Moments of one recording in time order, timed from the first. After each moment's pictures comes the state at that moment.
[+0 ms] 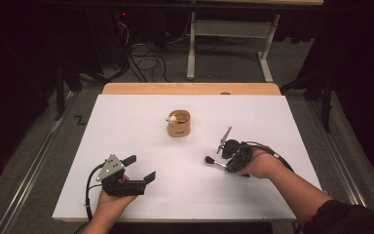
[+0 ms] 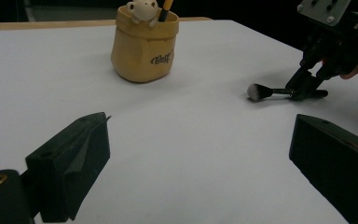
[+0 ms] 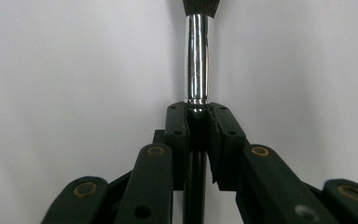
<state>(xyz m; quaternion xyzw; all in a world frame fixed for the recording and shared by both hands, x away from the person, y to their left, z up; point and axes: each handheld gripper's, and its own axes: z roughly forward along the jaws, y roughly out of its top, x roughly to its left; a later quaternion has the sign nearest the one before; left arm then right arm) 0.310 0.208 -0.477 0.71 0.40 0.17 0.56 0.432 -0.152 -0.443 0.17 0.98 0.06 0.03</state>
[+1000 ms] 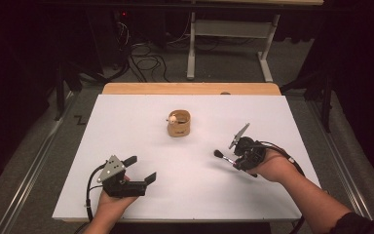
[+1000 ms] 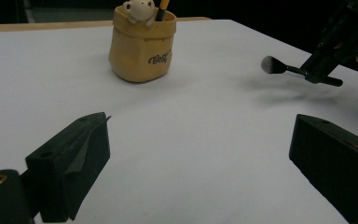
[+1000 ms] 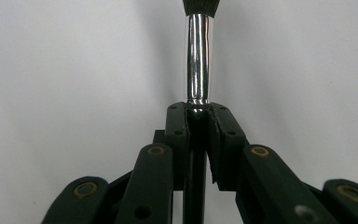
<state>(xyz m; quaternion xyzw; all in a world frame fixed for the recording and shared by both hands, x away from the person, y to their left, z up) 0.308 0.206 -0.478 0.71 0.40 0.18 0.55 0.421 -0.182 -0.422 0.22 0.97 0.10 0.05</state>
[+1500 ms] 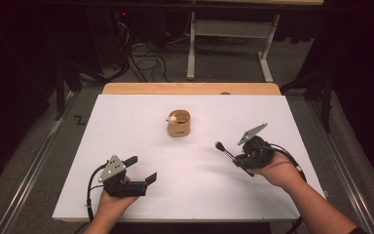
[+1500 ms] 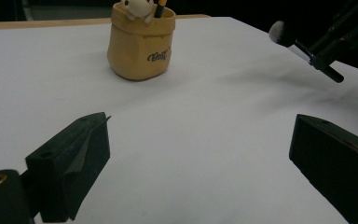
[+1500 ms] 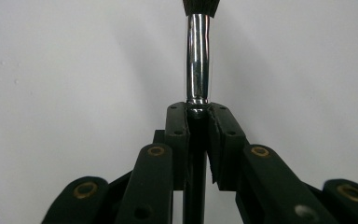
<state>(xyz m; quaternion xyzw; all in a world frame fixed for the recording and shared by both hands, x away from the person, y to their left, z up) 0.309 0.204 -0.480 0.71 0.40 0.18 0.55 0.411 -0.202 -0.414 0.27 0.93 0.22 0.06</state>
